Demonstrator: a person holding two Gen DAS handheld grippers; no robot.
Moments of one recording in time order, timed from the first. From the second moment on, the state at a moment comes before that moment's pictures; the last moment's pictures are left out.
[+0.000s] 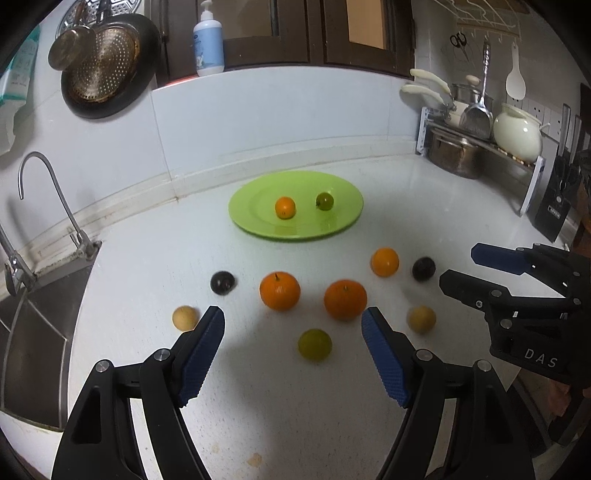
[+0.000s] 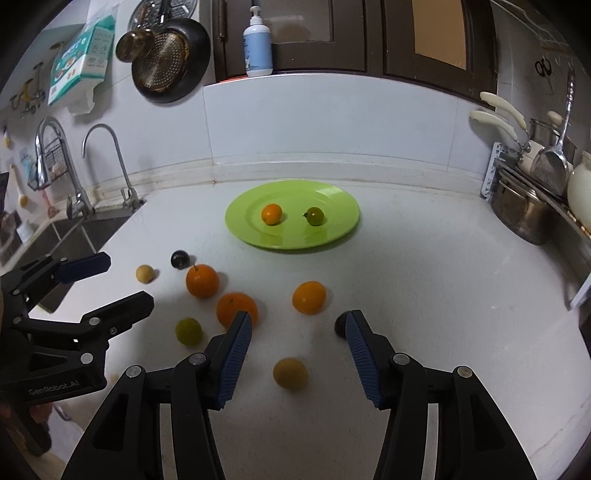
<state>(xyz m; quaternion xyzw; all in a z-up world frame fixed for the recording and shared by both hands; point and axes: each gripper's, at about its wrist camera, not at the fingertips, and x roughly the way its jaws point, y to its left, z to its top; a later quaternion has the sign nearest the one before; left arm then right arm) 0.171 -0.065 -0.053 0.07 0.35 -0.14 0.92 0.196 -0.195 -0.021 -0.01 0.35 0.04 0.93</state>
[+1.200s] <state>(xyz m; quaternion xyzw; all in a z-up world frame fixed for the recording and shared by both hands) 0.205 -0.083 -0.114 0.07 0.44 -0.17 0.88 0.216 -0.201 -0.087 0.03 0.44 0.07 0.90</state>
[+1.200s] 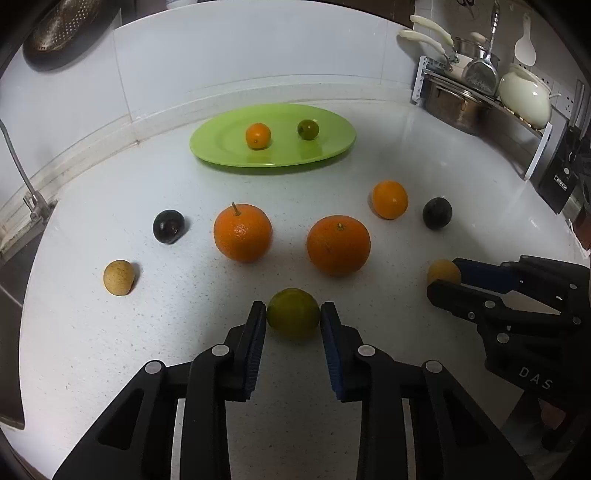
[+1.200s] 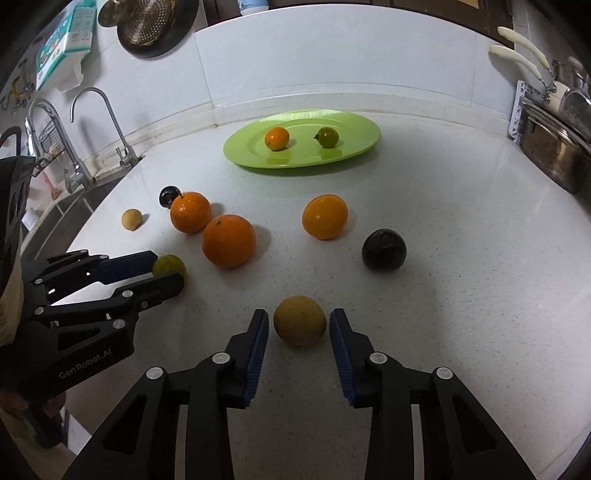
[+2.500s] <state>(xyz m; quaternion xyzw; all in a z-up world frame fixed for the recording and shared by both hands) 0.217 -0.084 -0.060 0.06 0.39 -0.16 0.91 0.238 -0.195 -0.019 0.01 0.36 0.12 0.92</state>
